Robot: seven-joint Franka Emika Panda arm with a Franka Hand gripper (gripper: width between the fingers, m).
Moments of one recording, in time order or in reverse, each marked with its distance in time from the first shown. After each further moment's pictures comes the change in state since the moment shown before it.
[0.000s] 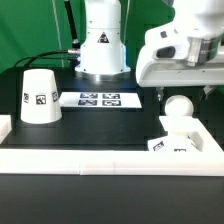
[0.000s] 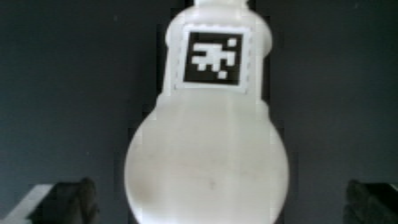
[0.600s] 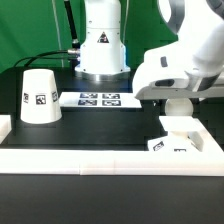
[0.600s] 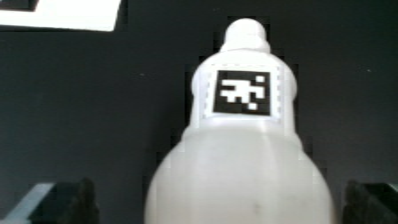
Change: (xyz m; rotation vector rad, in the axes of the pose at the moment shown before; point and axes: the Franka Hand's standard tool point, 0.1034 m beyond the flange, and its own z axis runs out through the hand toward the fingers) arm -0.009 0.013 0.017 -0.015 -0.364 -0.002
